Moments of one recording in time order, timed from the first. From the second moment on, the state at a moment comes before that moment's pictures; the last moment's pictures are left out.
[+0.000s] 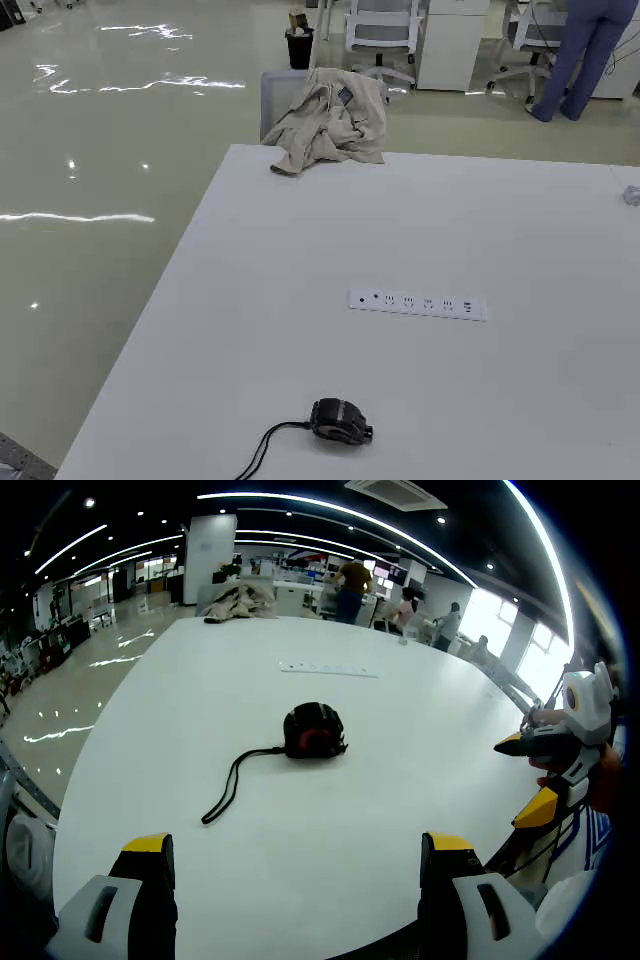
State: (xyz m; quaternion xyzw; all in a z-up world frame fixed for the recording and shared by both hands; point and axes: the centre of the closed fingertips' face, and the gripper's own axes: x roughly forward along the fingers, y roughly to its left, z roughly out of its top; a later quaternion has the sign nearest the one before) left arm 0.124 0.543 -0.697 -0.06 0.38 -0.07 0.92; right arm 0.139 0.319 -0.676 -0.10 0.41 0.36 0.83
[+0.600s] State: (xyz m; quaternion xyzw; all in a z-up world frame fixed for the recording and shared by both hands) left arm 0.122 0.545 -0.697 -0.06 0.38 -0.06 0.92; right arm 0.138 0.319 -0.674 -0.10 0.41 0.36 0.83
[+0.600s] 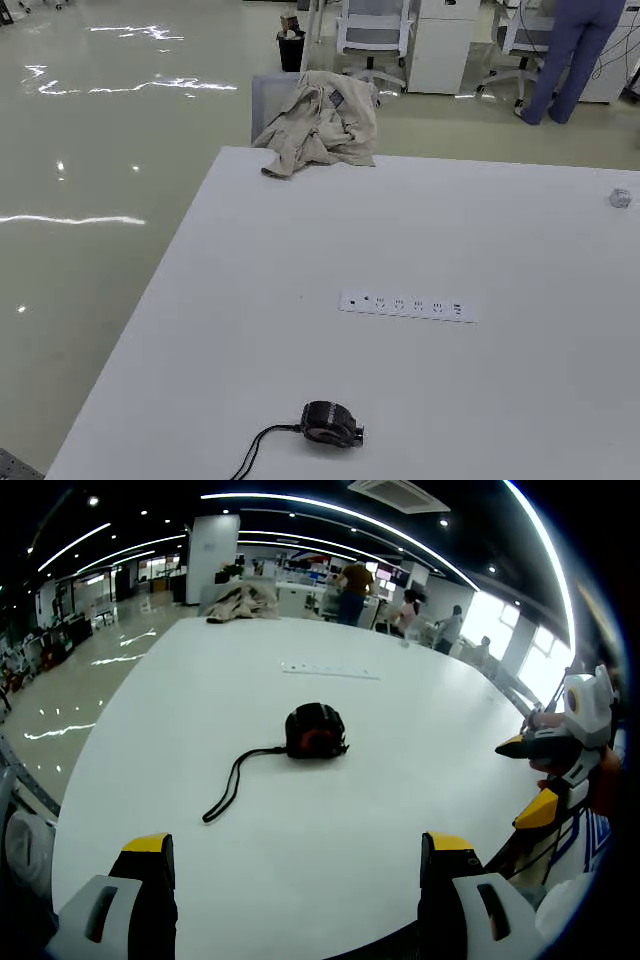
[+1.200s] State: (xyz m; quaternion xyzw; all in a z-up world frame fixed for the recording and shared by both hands) left arm 0.124 0.539 -0.697 -0.06 0.38 -0.07 0.92; right arm 0.135 0.313 -0.674 -0.10 0.41 0.35 0.84
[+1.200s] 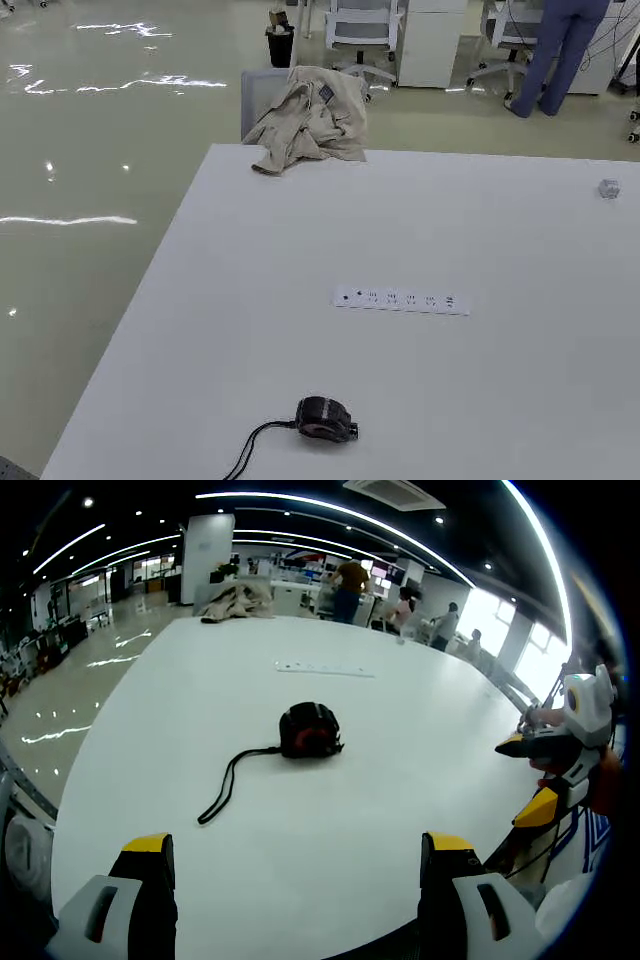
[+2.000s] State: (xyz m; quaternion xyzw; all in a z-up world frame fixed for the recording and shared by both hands) left arm 0.129 0.535 -0.697 -0.05 0.38 -0.08 0.92; right arm 0.137 0.309 -0.677 -0.10 0.41 0.34 0.84
